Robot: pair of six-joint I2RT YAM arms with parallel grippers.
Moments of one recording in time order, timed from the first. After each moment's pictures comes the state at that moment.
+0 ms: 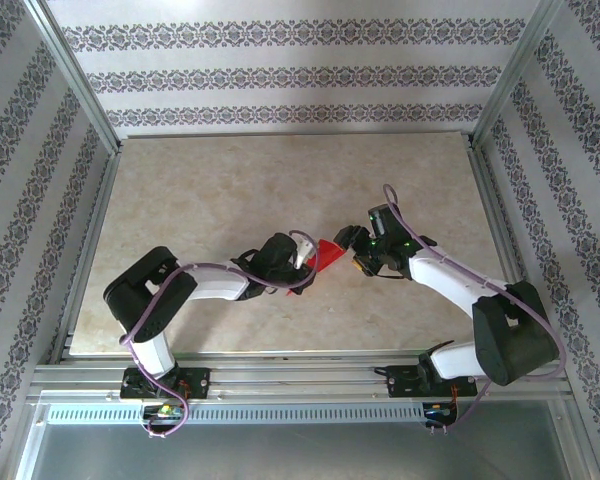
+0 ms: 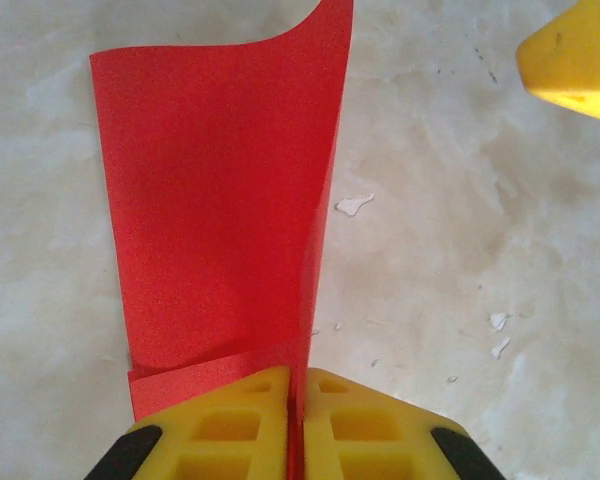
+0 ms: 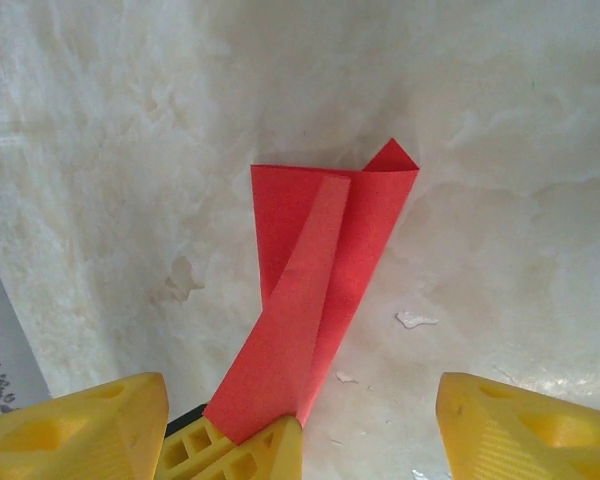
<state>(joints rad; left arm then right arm) -0.77 1.76 0.80 0.23 0.21 -0.32 0.39 1.37 0.74 -0.28 -0.29 1.10</state>
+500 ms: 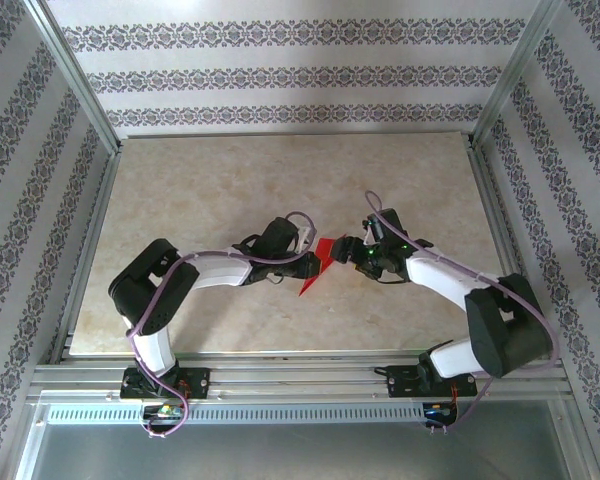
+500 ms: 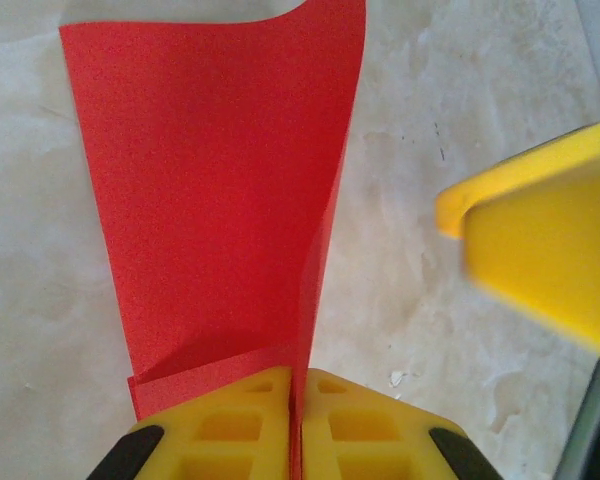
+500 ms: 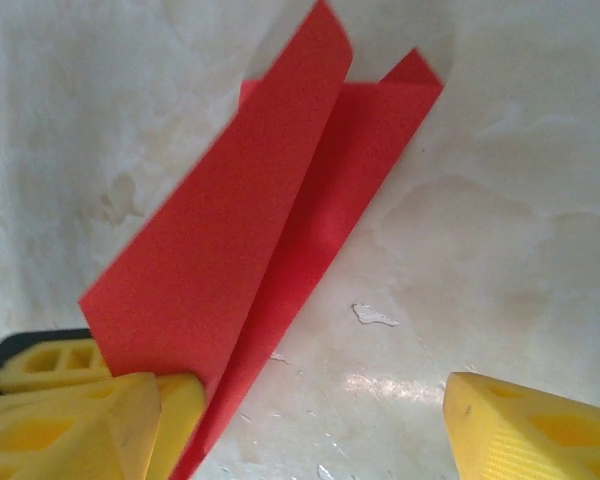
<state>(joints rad) -0.70 1.81 0.92 0.13 0.39 -0.60 0.38 1.44 0.70 -0.25 -0.39 0.76</state>
